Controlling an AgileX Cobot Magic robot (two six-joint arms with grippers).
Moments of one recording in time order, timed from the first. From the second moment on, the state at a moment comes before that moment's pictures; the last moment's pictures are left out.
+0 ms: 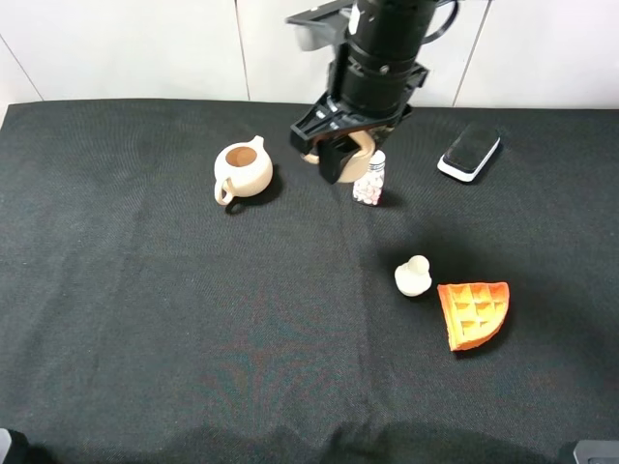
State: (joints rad) left arm 0.03 -0.01 -0.49 -0.09 1.07 0.27; right arm 0.70 1.86 -1.49 0.08 1.14 -0.05
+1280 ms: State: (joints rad) left arm 0.03 -0.01 -0.49 -0.09 1.07 0.27; right arm 0.19 1.86 -1.49 0.08 1.13 0.00
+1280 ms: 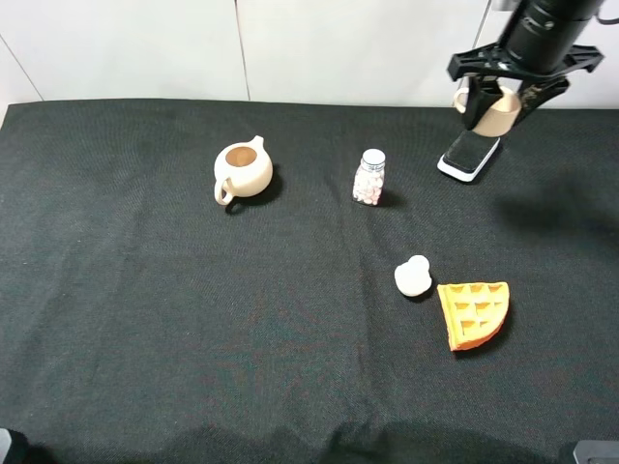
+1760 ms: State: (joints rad) left arm 0.03 -0.01 -0.49 -0.09 1.07 0.27; right arm 0.05 1.87 -1.49 0.08 1.10 0.00
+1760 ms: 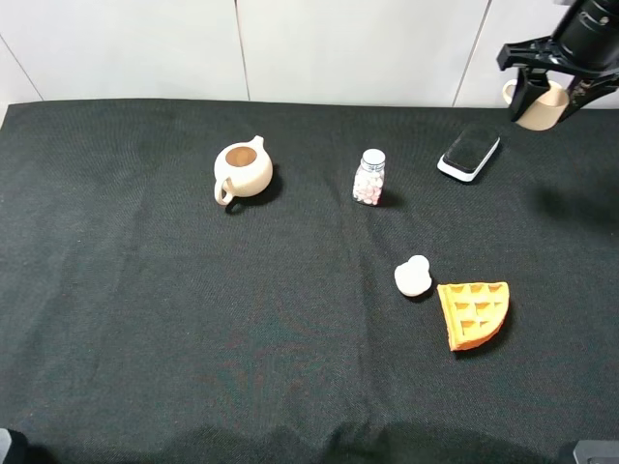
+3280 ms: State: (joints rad) left arm 0.03 -0.01 -0.49 -0.09 1.07 0.27; right arm -0.06 2.15 -1.49 0.03 0.88 0.00
